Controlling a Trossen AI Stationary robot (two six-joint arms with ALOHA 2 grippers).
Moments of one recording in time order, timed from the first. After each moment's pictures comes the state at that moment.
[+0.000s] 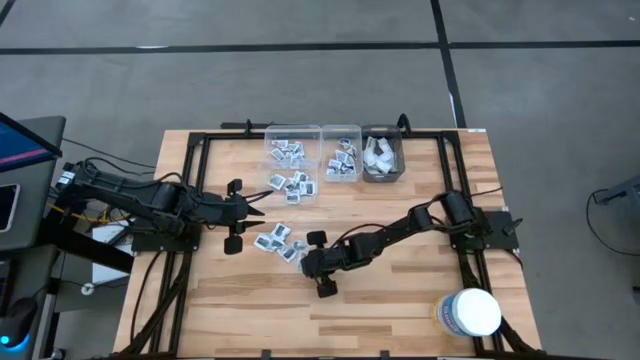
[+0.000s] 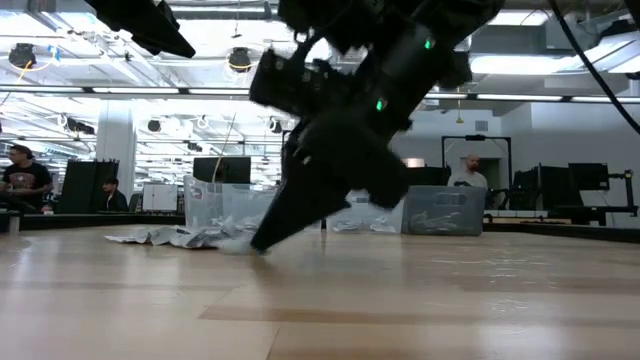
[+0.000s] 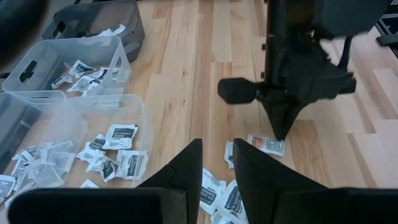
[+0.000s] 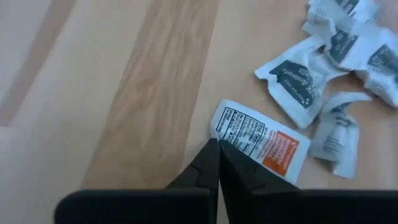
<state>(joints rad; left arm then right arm) -0.29 0.71 0.76 -0.52 -0.33 -0.05 0.29 2.14 1.33 -0.07 0.15 -0.04</state>
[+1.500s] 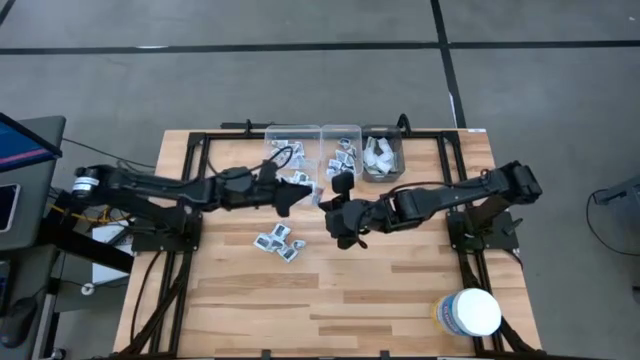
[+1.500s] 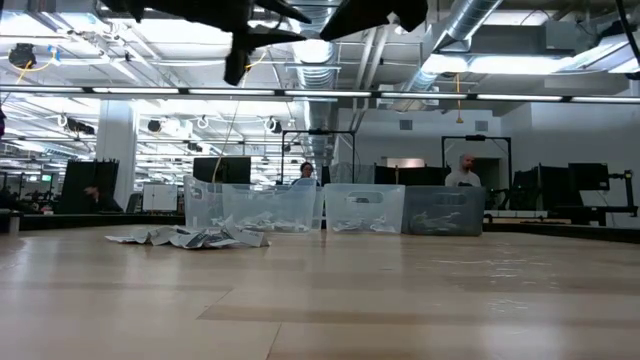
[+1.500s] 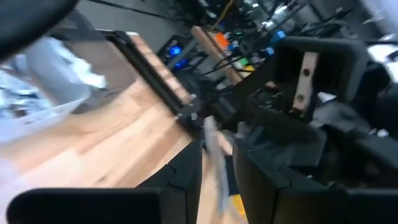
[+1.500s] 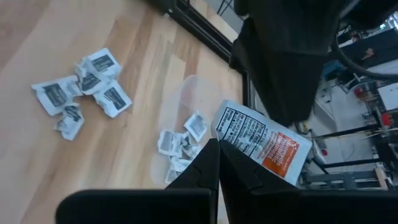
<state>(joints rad) -0.02 1.06 0.76 0.32 -0.19 -0.79 0.22 1.60 1.34 -0.36 0.57 -0.53</state>
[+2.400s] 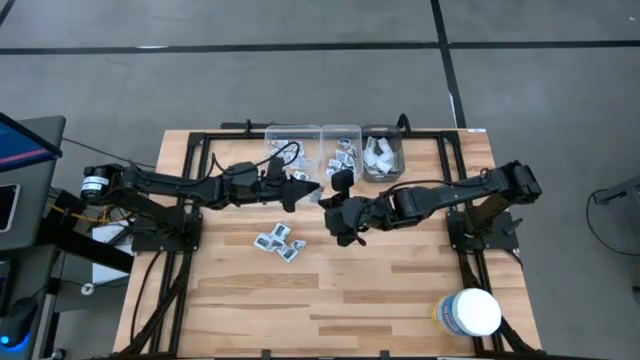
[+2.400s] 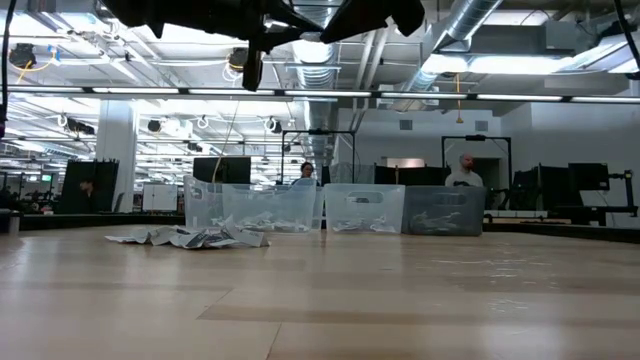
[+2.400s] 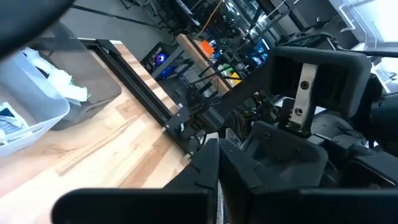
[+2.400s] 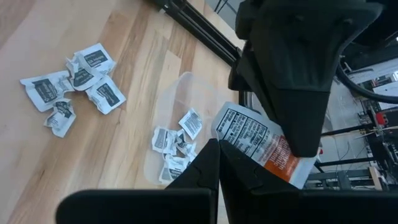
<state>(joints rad) 0.04 1.15 0.76 0.49 -0.10 -0.78 0.21 1.60 1.34 -0.36 0.58 -0.55</state>
